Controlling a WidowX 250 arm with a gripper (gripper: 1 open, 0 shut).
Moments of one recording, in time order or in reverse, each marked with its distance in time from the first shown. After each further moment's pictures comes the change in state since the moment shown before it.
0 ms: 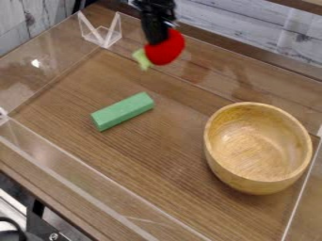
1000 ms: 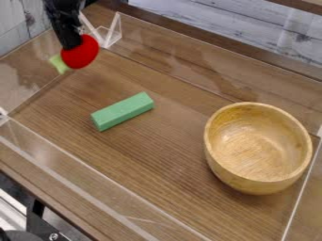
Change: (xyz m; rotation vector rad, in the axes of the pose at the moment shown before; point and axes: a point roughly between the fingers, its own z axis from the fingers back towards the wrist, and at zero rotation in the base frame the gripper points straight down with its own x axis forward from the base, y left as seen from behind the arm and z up) arm -0.079 0.083 -0.016 0.030 0.047 0.060
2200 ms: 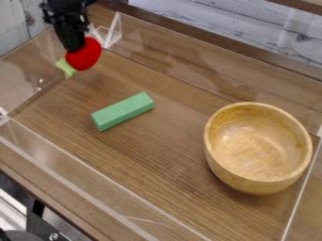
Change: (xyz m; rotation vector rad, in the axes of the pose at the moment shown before) arm 0.001 0.002 0.004 -0.055 0.009 0.225
